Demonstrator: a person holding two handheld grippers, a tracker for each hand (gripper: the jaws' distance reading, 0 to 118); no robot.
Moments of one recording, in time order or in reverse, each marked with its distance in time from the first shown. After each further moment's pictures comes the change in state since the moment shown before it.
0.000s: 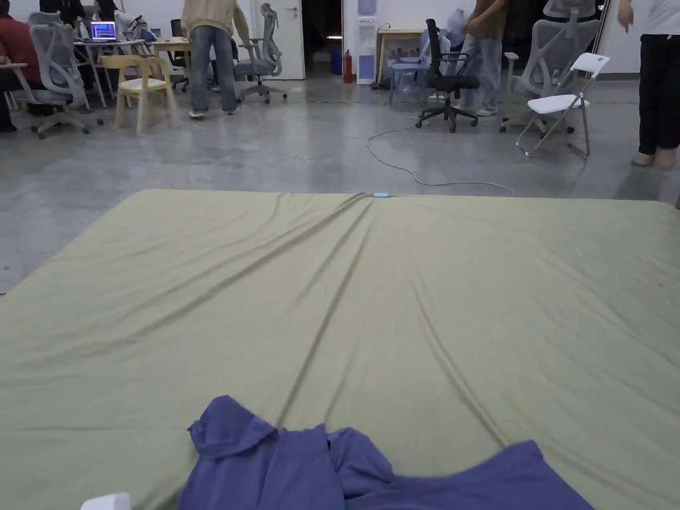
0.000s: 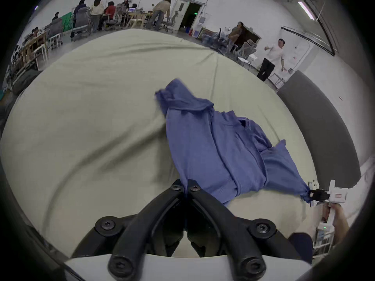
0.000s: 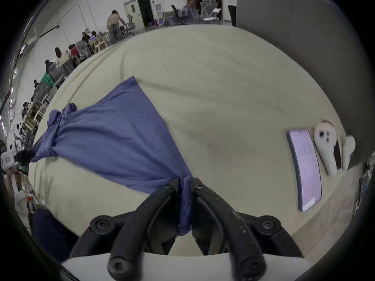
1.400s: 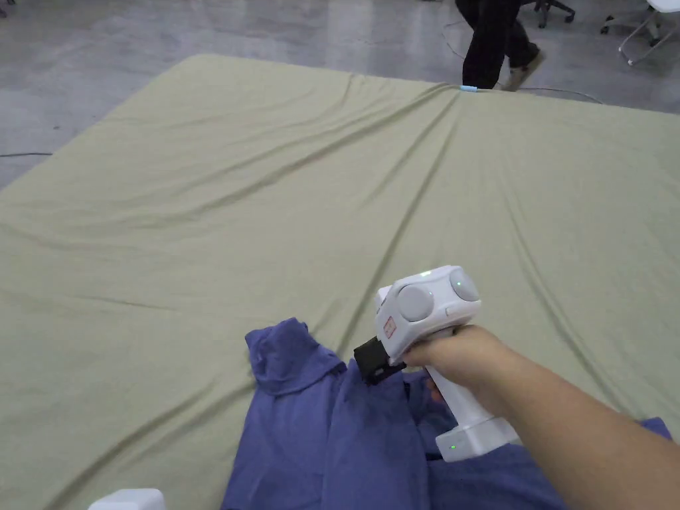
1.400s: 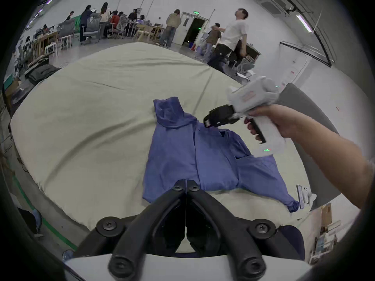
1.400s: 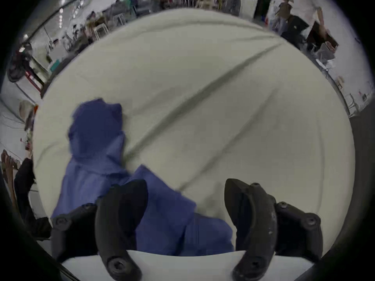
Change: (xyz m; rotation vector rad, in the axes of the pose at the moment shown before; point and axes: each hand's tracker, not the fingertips) left arm 0.044 -0.057 0.068 0.138 -0.004 0.040; right arm -0.478 0.222 -0.187 -0.214 0.139 0.725
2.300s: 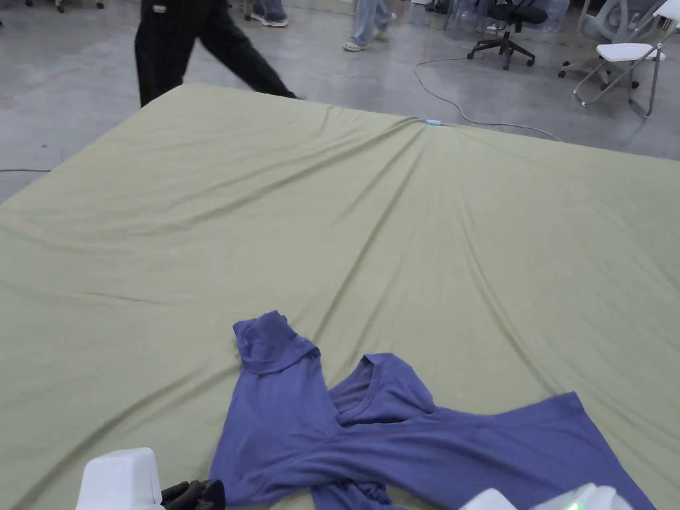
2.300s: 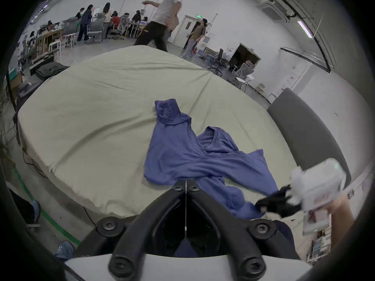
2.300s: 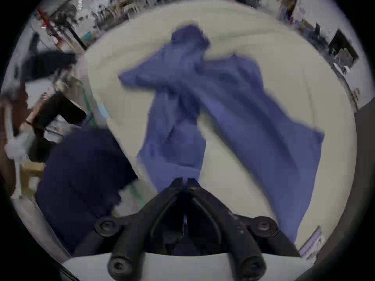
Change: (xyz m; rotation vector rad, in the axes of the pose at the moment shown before) left arm 0.020 -0.026 0.062 0.030 -0.004 0.024; right arm -0.051 -0.333 0.147 -0.099 0.117 0.095
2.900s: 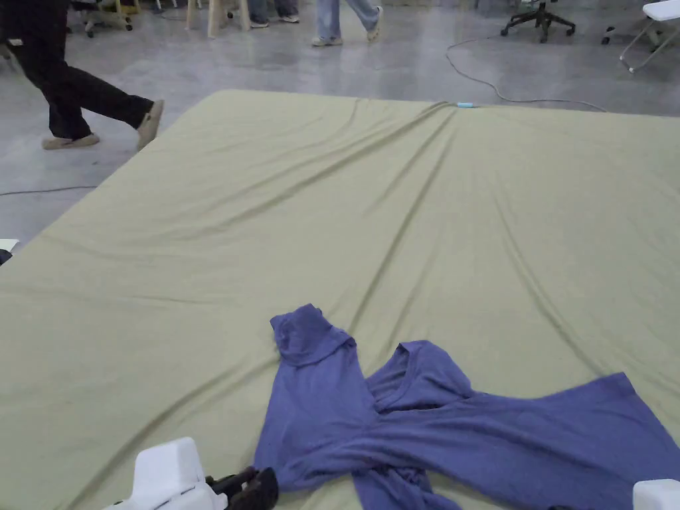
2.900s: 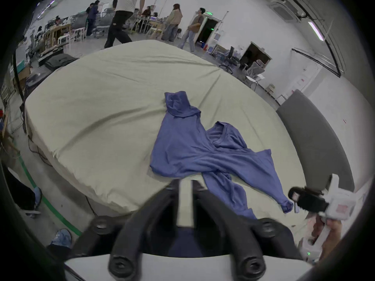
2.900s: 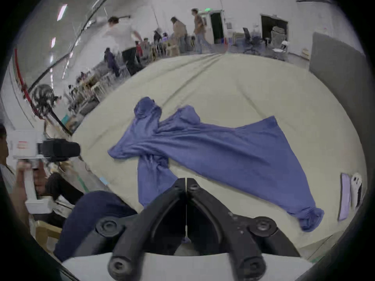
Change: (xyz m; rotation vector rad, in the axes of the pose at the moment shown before) left arm -0.006 0.000 -0.025 -0.019 0.075 0.092; right arm 0.017 -0.076 0.068 0.620 0.035 -0.413
